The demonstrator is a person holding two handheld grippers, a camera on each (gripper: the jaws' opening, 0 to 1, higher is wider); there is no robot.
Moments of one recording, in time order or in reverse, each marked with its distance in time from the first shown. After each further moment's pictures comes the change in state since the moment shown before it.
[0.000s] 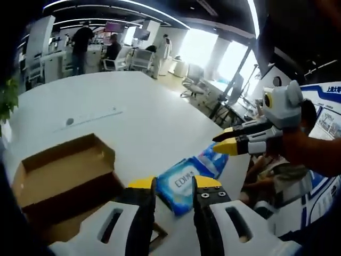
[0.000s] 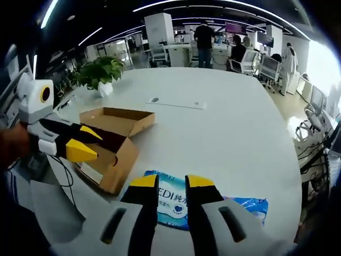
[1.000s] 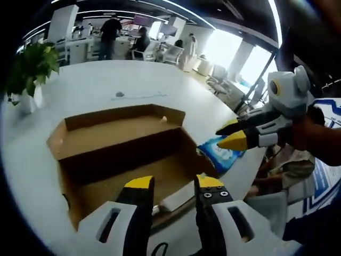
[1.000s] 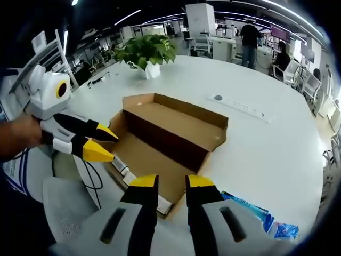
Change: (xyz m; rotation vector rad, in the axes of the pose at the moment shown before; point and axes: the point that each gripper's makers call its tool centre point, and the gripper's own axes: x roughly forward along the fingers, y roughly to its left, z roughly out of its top) left arm -0.092 0.102 -0.073 -0.126 0.037 0.136; right arm 0.072 0.149 0.011 -0.180 0.112 0.234
